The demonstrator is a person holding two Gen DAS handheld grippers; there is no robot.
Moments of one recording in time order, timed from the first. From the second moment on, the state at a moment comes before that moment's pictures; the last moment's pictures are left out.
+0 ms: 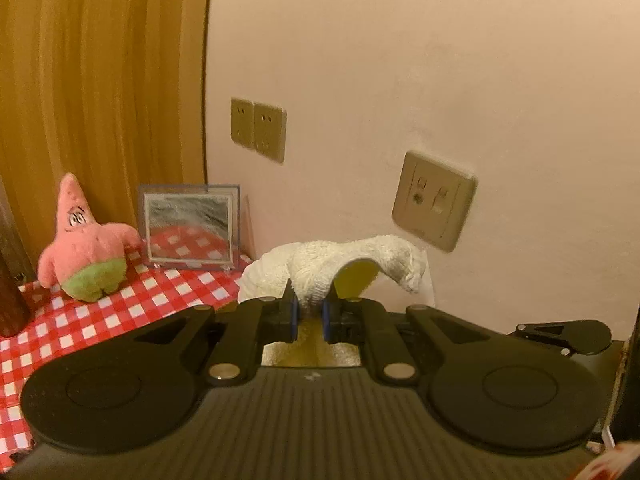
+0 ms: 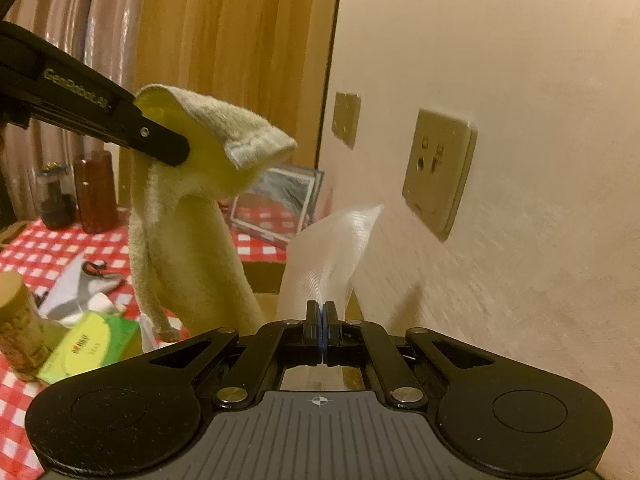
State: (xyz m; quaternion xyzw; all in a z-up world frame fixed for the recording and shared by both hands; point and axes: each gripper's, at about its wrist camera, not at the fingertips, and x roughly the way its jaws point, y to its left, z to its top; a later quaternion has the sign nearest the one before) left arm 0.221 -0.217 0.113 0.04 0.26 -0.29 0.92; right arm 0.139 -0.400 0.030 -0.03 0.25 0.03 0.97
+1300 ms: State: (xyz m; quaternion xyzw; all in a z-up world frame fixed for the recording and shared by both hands) left arm 0.275 -0.199 0.011 0.02 0.36 -0.24 0.90; right arm 0.222 -0.412 -0.058 -0.01 0.34 0.05 0.94
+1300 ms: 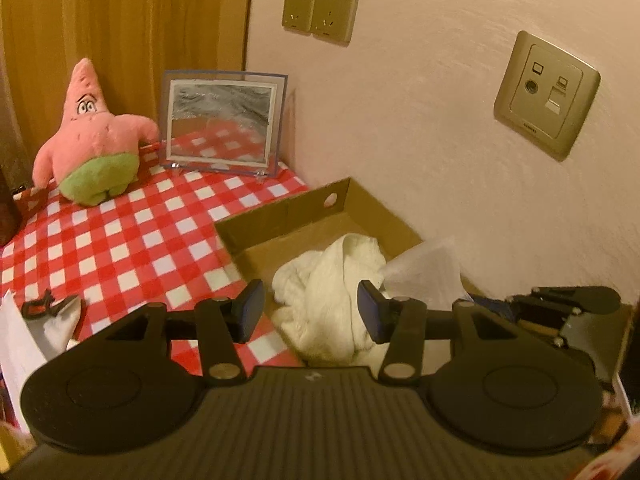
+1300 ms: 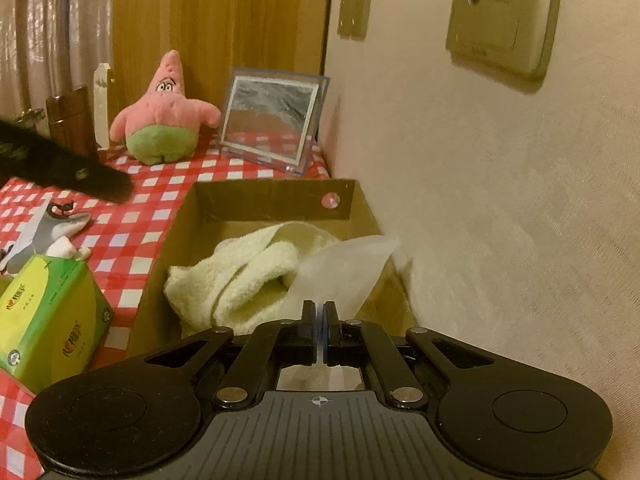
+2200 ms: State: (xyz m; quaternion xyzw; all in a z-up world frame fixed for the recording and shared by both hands) left arm 0.201 -0.137 0.023 -0.02 0.37 -0.19 0.91; right arm 0.180 -0.393 -0.032 0.02 0.37 0.05 0.93
